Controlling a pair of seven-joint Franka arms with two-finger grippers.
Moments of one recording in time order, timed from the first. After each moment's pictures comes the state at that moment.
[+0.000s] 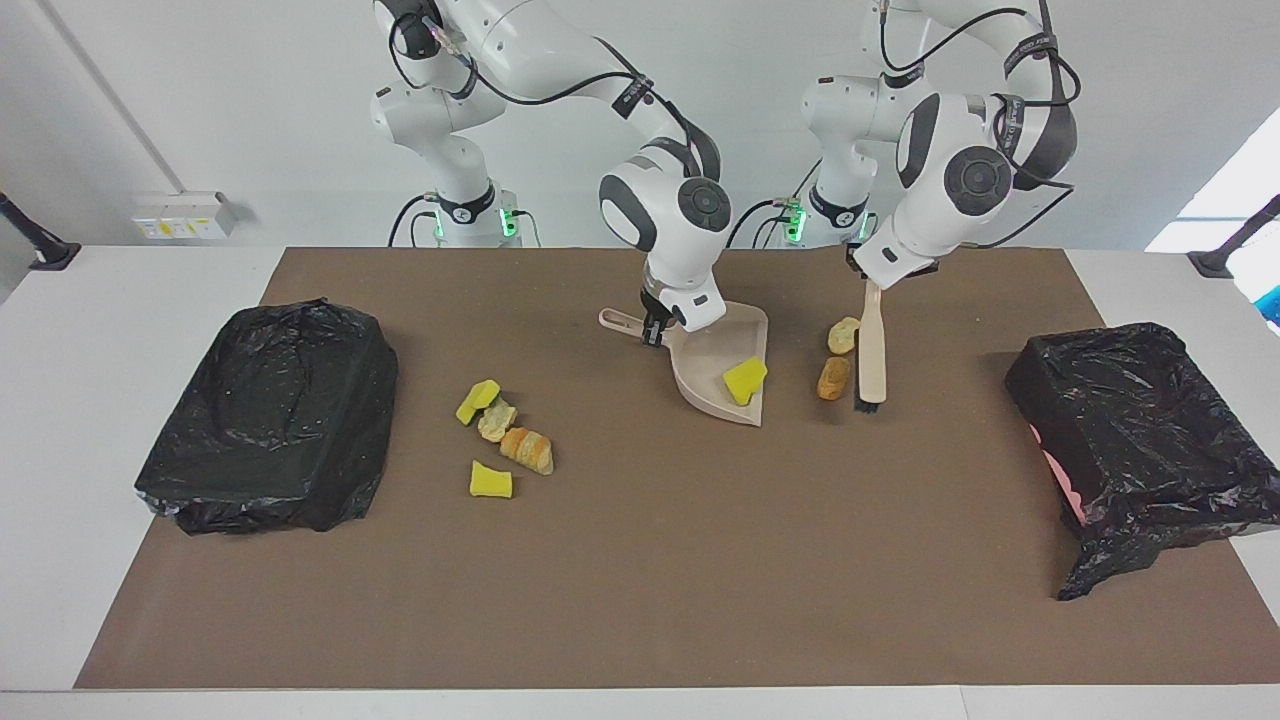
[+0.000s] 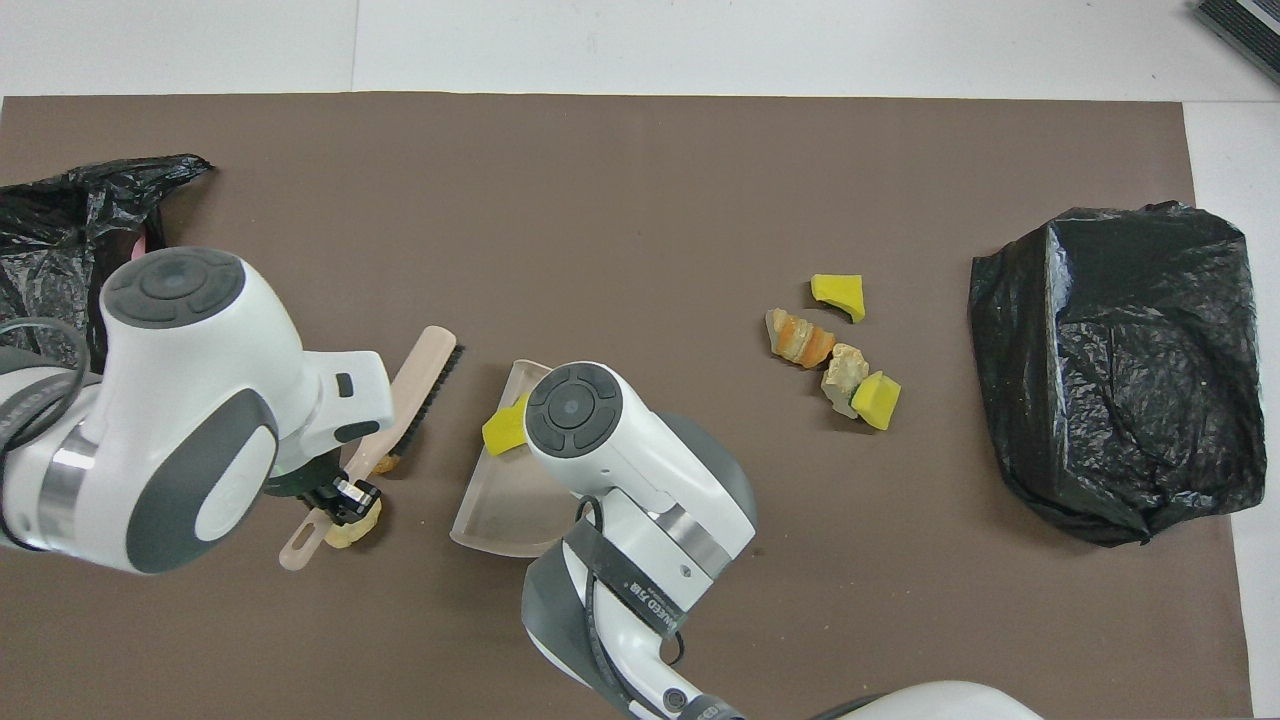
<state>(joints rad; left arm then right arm) -0.21 -0.16 -0.01 -2.18 0.00 1.54 -0.12 0.46 0.36 0.28 -1.79 -0.10 1.89 -0.62</state>
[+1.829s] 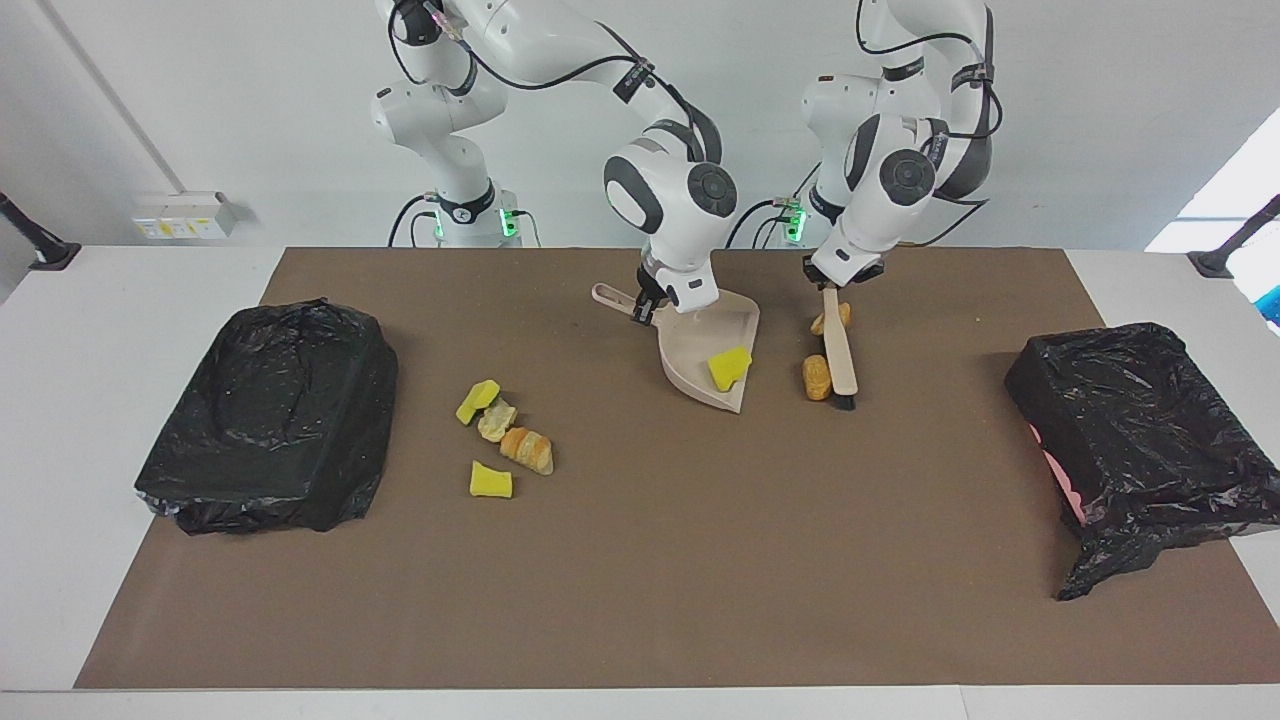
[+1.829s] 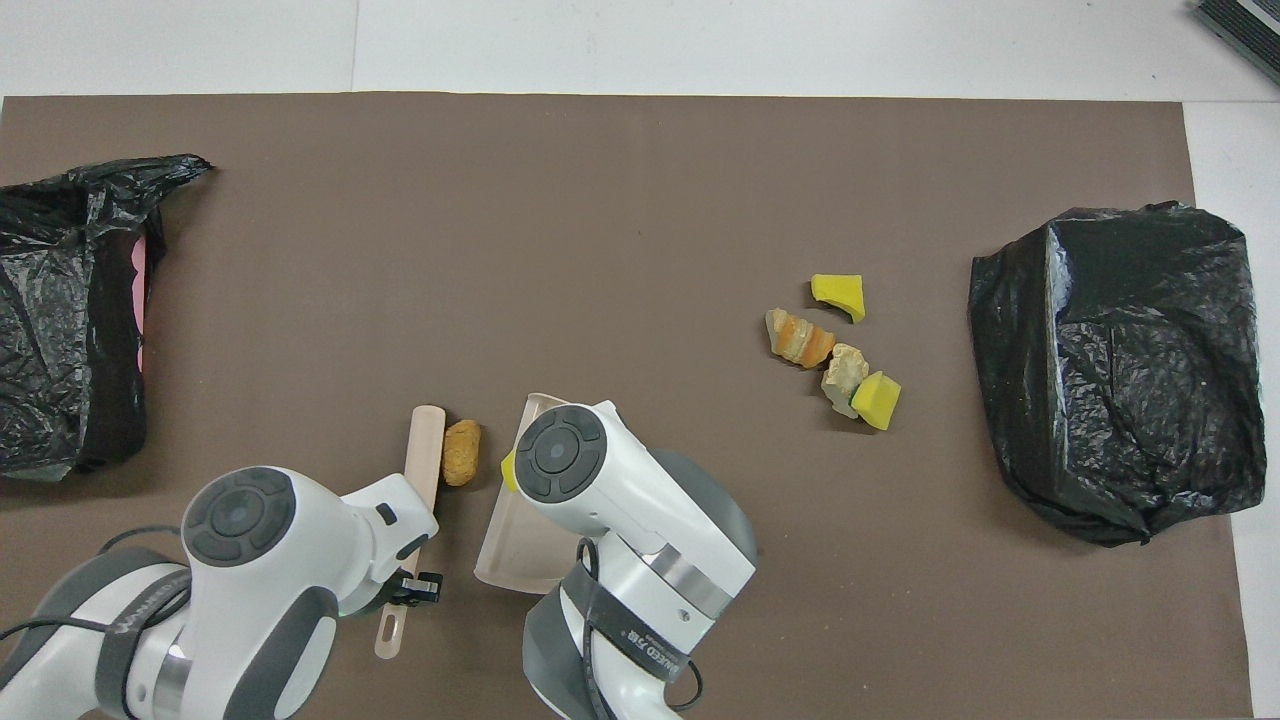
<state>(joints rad) -0.44 -0.28 -0.03 -2.54 -0.15 2.00 -0.19 0.50 0.31 0.29 -1.82 -0.10 1.78 -0.44</state>
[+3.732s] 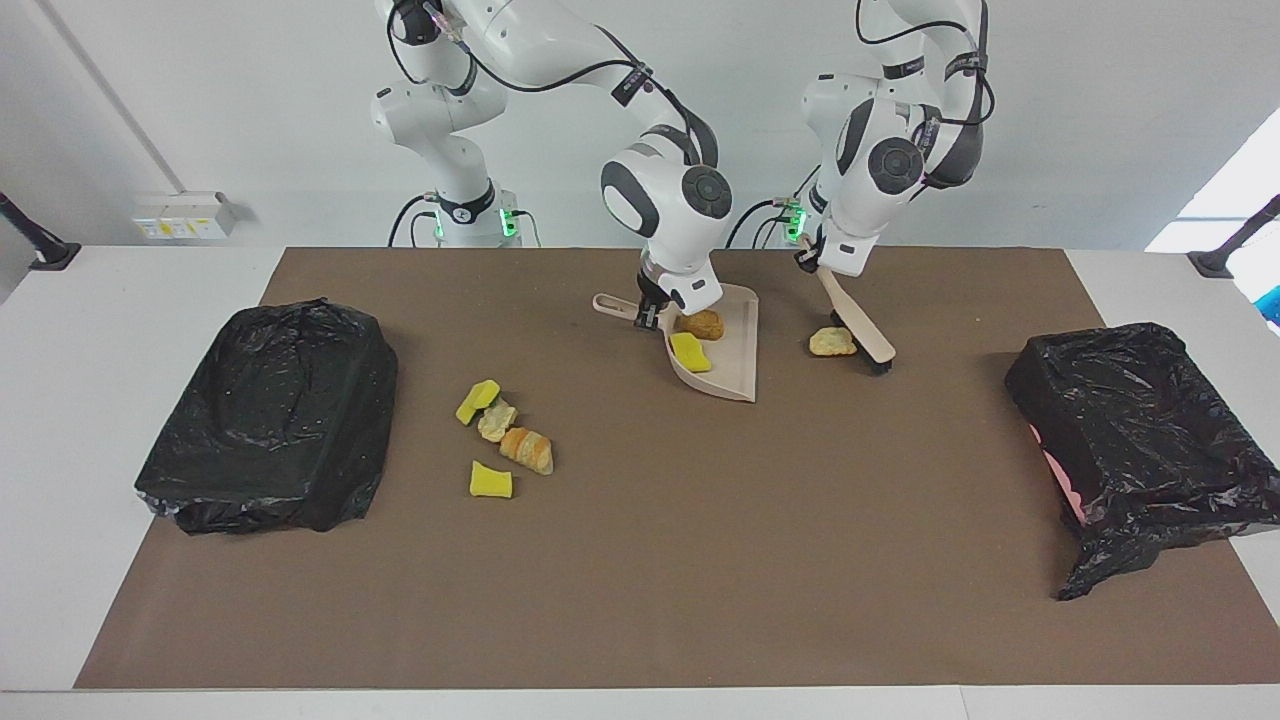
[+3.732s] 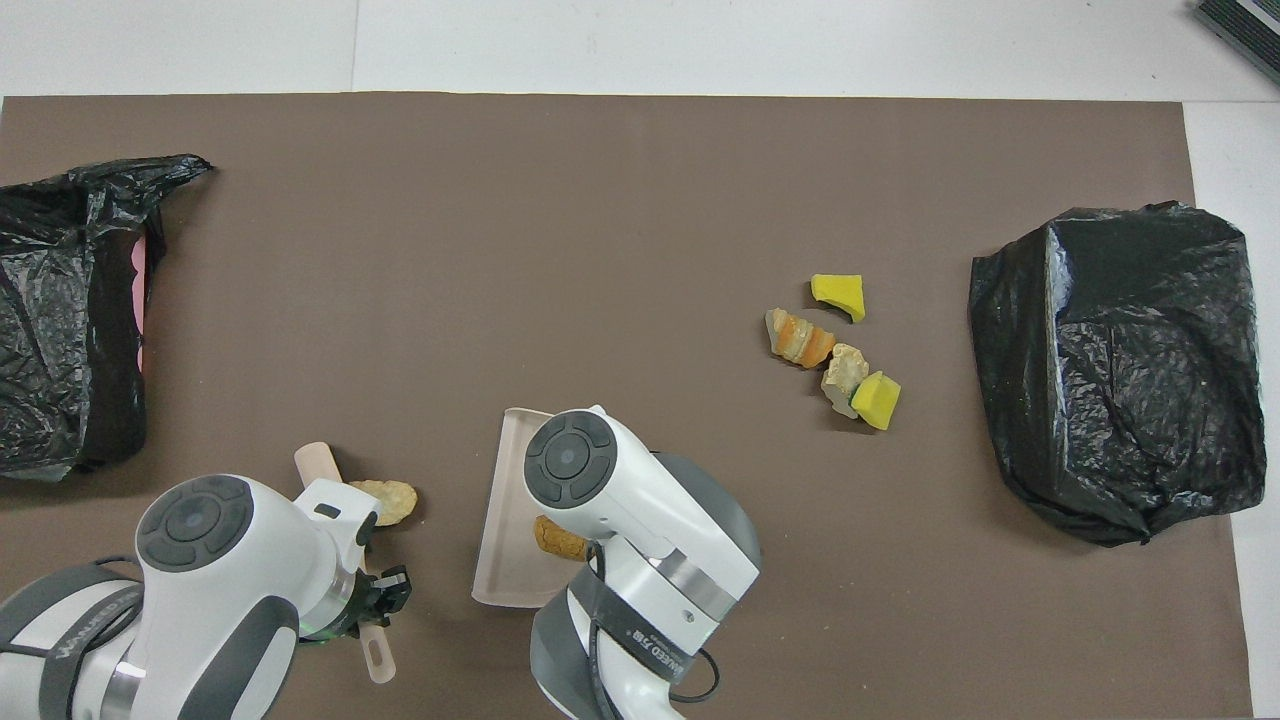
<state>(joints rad) -0.39 -0.33 -0.02 -2.57 -0.16 1.93 -0.65 0.49 0.30 0.29 -1.86 -0.09 1.84 -0.56</state>
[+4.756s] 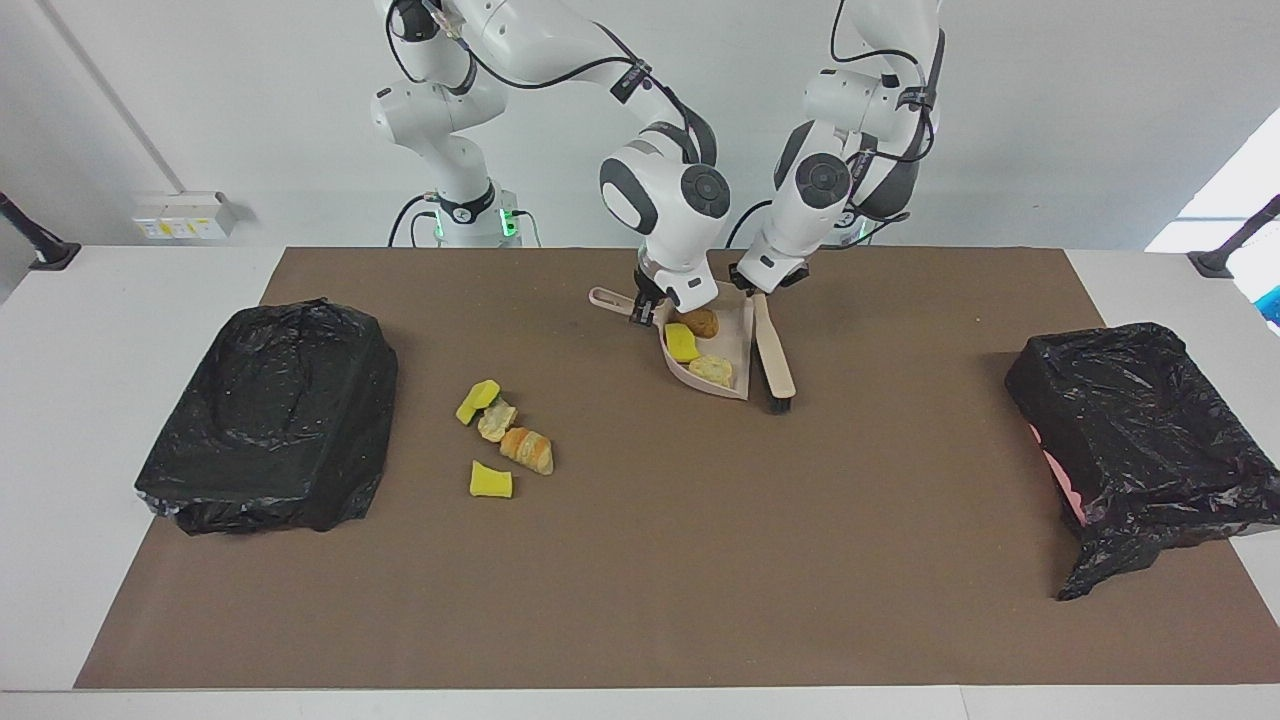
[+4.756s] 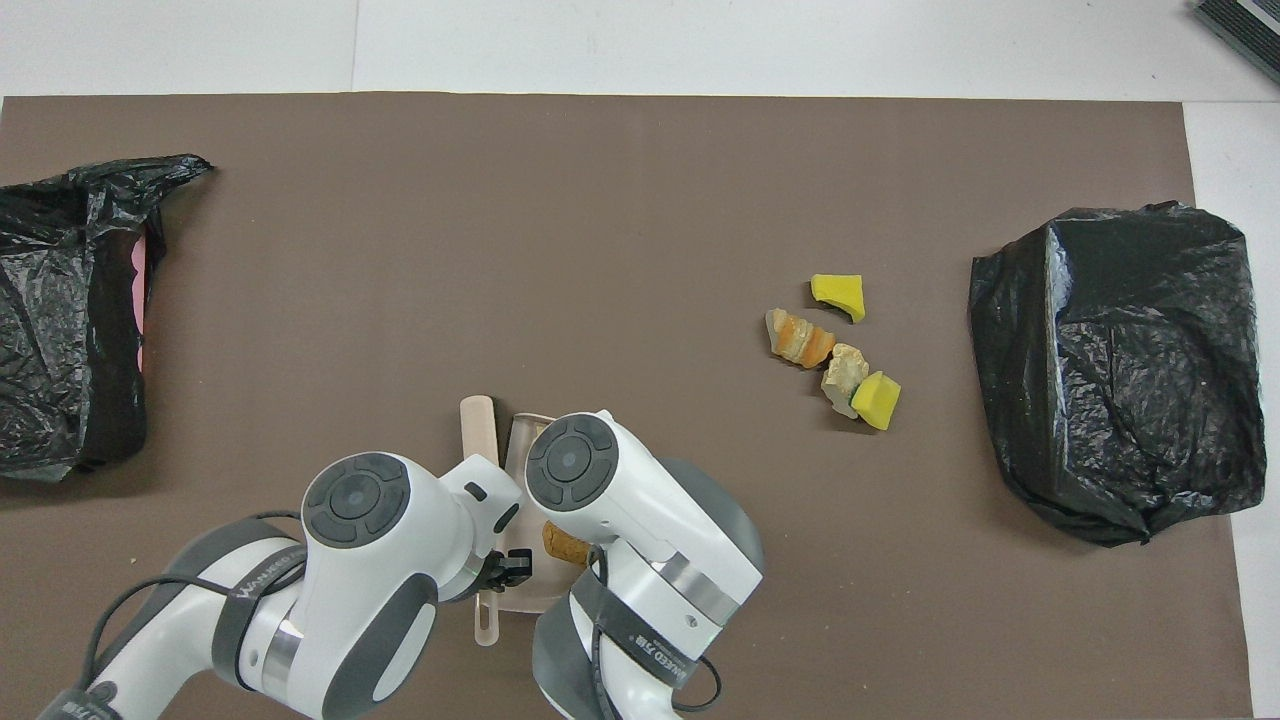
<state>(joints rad) -0.54 -0.14 -0.01 -2.39 -0.18 1.98 -0.48 0.49 0.30 0.29 -1.86 -0.09 1.82 -0.53</state>
